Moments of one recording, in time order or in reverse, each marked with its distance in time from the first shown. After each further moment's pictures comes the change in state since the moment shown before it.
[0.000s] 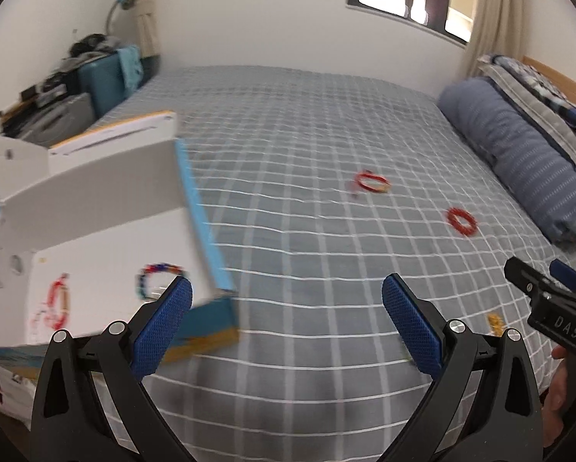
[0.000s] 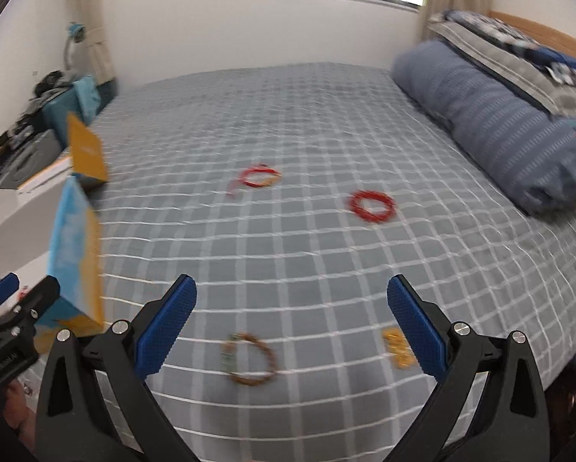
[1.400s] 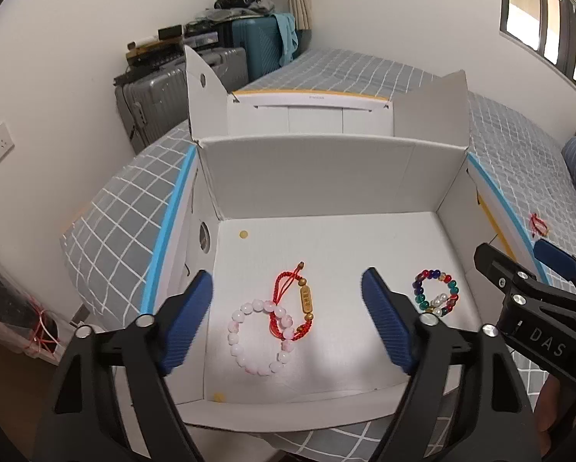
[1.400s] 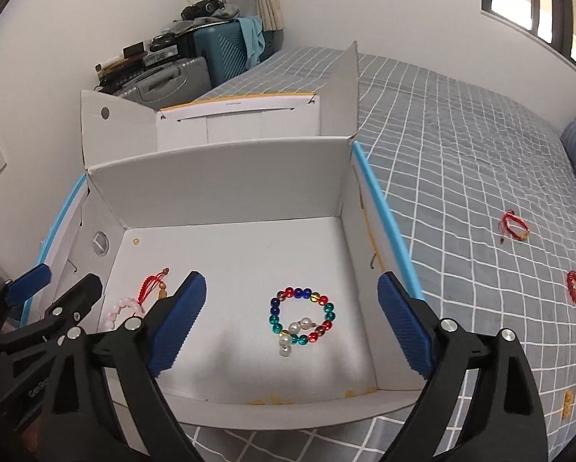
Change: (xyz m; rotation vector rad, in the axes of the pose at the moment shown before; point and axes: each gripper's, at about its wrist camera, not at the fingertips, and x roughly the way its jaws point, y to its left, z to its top) left arm -0.044 0.267 -0.014 -0.252 0.040 0.361; right arm 0.004 0.347 -0.002 -0.349 0.033 0.385
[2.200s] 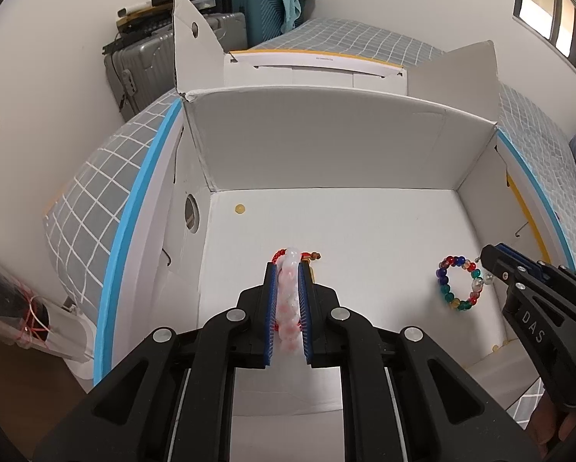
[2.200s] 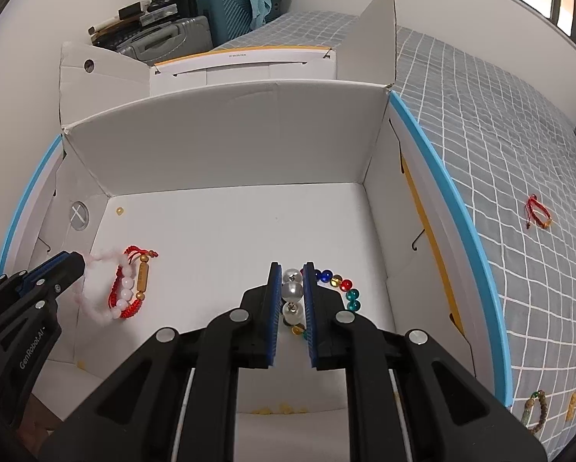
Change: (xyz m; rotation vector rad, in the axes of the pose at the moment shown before) left arm 0.050 0.009 -0.002 -0.015 0.117 -0.018; right arm 0.058 0.019 -0.008 -0.038 0.146 0.006
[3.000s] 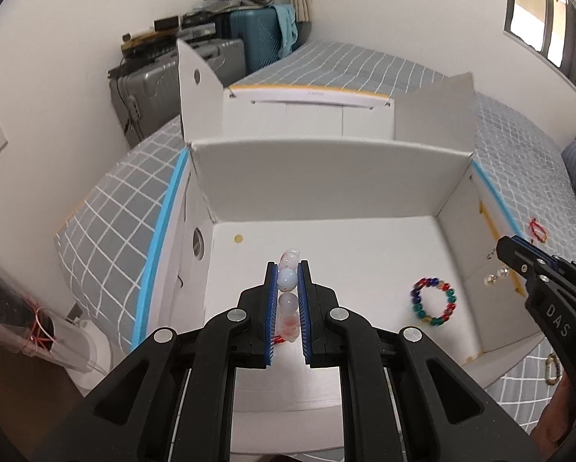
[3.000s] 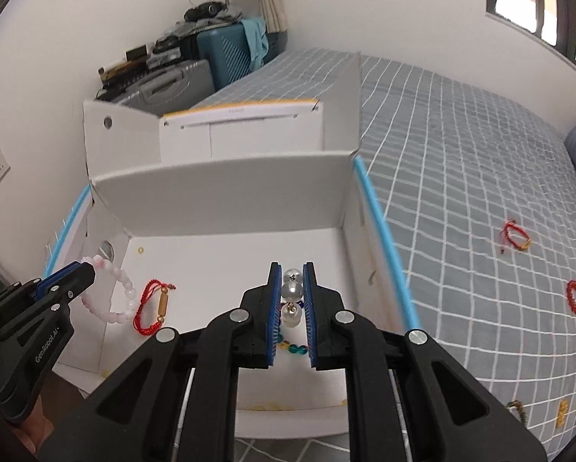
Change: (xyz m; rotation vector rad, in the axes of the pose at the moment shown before) left arm -0.033 -0.010 0.012 0.001 -0.064 0.000; right arm -0.050 -0.016 0.013 0.020 -0.114 0.015
